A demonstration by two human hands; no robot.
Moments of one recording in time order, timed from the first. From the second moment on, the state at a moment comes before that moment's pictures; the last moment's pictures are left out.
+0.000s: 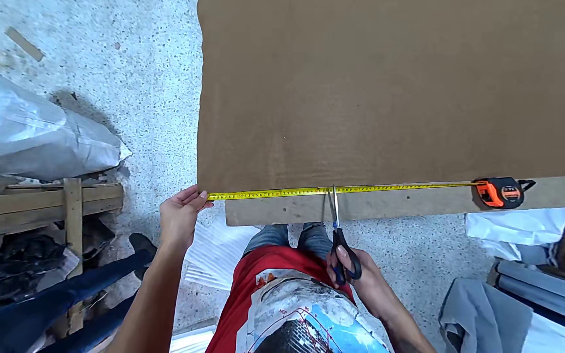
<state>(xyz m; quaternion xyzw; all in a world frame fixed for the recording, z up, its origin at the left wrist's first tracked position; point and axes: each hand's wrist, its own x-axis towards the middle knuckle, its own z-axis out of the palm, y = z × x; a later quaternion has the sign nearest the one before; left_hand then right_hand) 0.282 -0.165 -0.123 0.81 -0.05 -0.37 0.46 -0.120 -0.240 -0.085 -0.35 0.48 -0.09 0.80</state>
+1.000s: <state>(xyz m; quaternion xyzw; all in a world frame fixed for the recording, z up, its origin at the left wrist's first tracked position) 0.272 -0.157 -0.123 0.80 -0.05 -0.33 0.50 -0.121 -0.252 -0.079 -0.32 0.48 -0.06 0.81</state>
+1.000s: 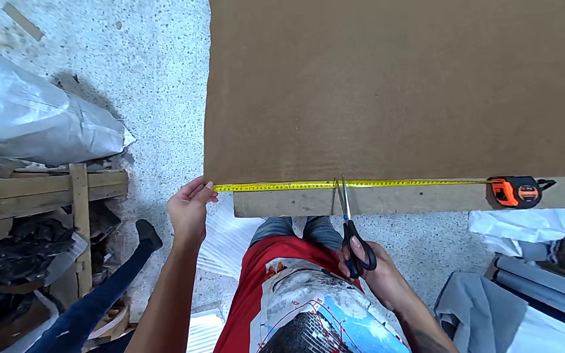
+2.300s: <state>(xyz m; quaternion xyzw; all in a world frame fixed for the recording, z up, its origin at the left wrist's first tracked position) 0.272 -0.156 -0.125 0.80 -0.06 -0.33 0.50 -0.106 -0.243 -0.111 -0.39 0.55 -0.08 0.73</state>
